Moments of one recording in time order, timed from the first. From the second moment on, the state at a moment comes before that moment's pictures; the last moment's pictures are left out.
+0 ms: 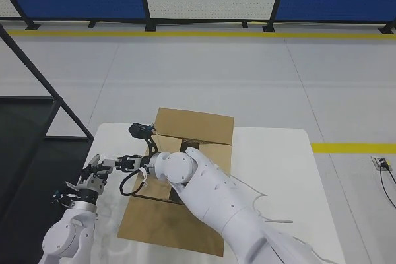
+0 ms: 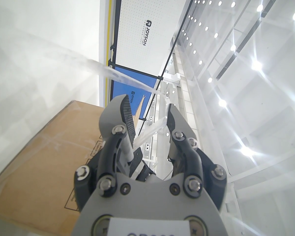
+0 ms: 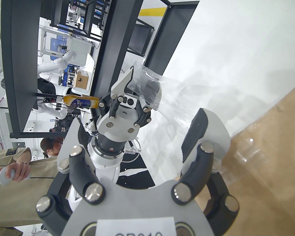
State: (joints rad) left arm 1.24 -1.26 -1.67 -1.52 -0.57 -0.01 -0.15; right arm -0.13 -2.01 0.73 -0.28 -0.12 -0.26 0.58
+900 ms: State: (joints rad) left arm 1.26 -1.26 -1.69 -1.53 -0.58 -0.02 -0.16; right arm -0.13 -2.01 0.77 -0.27 -0.15 -0.25 0.59
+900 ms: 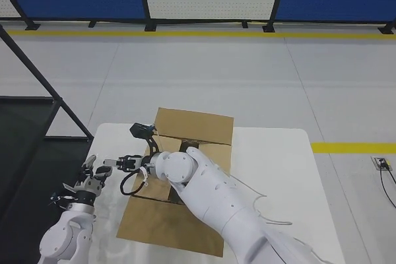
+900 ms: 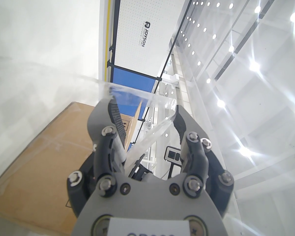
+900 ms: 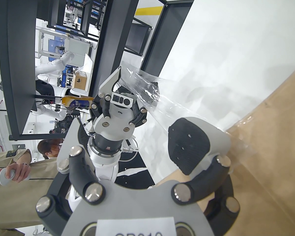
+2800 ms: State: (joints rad) left arm 1.29 -1.26 -1.69 -1.57 -0.58 -0.02 -0.18; right arm -0.14 -2.00 0.86 -0.31 -0.19 -0.31 0.61
